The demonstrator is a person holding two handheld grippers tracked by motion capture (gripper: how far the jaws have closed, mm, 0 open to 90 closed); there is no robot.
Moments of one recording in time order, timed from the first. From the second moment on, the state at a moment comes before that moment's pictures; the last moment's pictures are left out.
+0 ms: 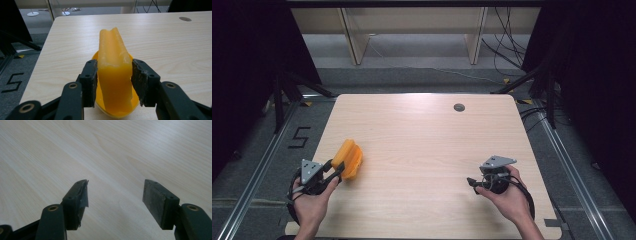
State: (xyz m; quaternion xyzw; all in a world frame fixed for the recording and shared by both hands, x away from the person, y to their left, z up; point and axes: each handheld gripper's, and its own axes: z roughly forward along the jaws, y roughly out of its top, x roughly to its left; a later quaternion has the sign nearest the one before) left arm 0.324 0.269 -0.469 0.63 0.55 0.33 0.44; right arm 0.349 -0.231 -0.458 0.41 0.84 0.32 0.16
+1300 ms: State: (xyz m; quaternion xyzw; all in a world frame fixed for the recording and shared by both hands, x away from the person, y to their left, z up) left arm 0.329 0.277 -0.474 0.64 0.55 0.31 0.43; right arm 0.349 -0.231 -0.458 0.41 0.84 0.32 0.16
